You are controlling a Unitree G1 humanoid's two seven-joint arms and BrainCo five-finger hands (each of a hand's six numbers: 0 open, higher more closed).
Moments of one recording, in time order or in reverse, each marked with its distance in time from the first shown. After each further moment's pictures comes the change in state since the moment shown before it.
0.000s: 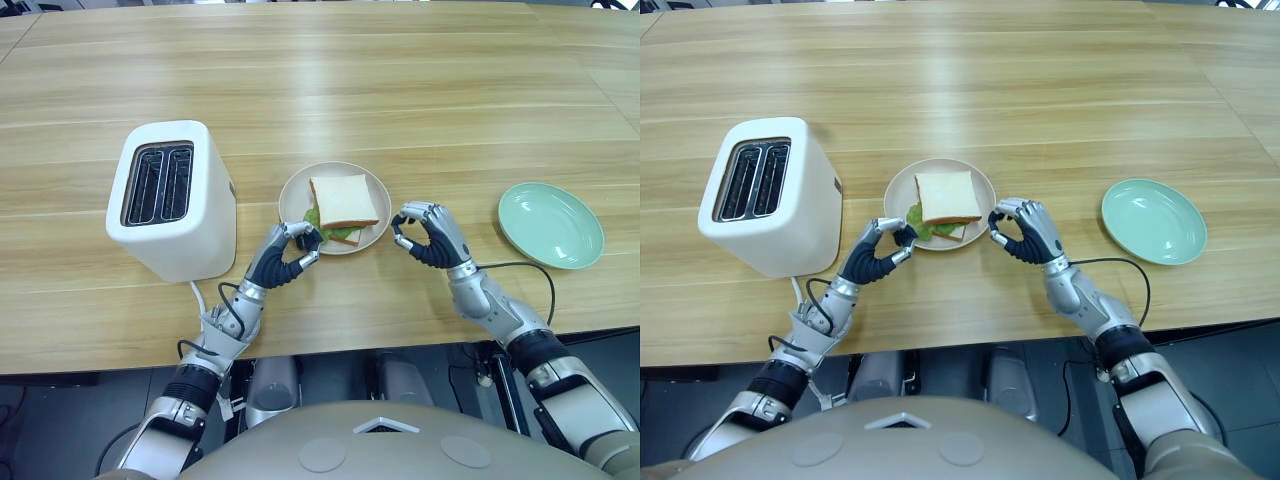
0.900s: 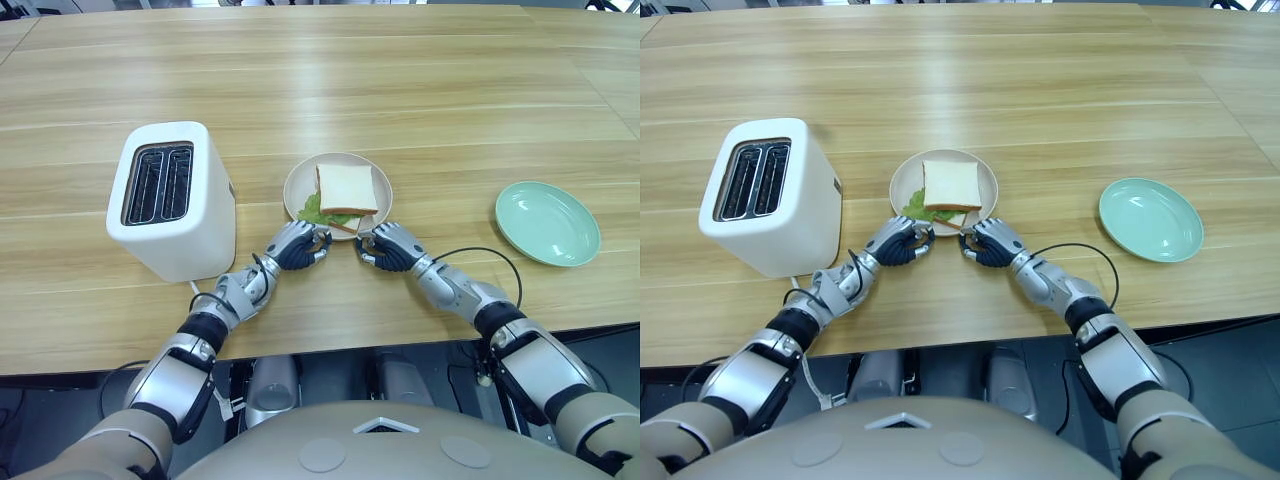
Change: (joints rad) left arm -0.435 -0.033 -0.124 0.588 0.301 0.143 0.174; right arm -0.358 0.200 0.166 0.582 -0.255 0.123 -0.011
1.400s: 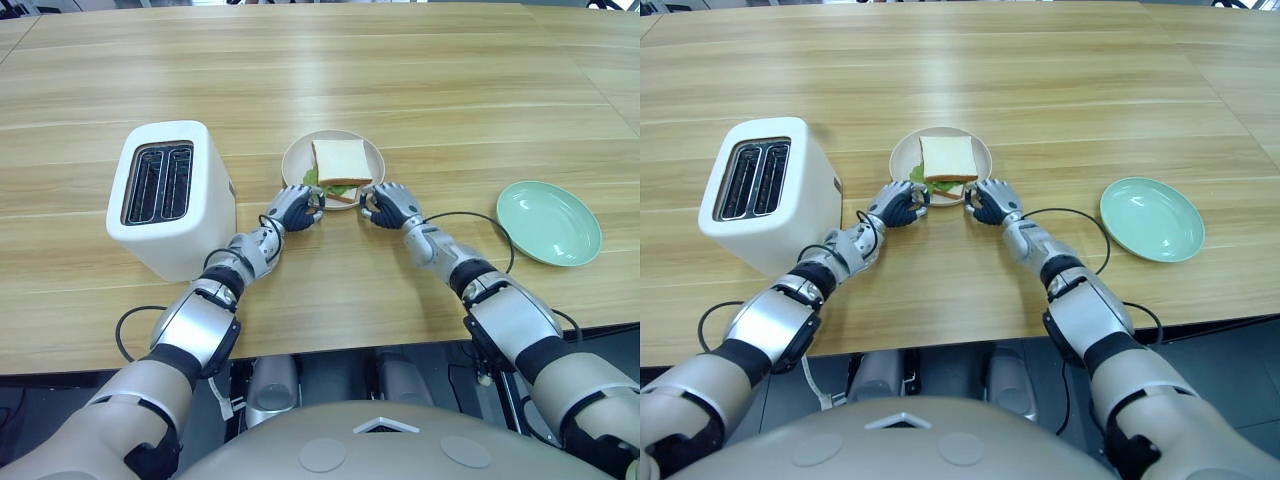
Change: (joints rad) left arm -0.306 -0.091 0.005 0.348 -0.031 0.151 0.056; right arm -0.263 0.130 -0.055 0.238 0.079 0.273 0.016
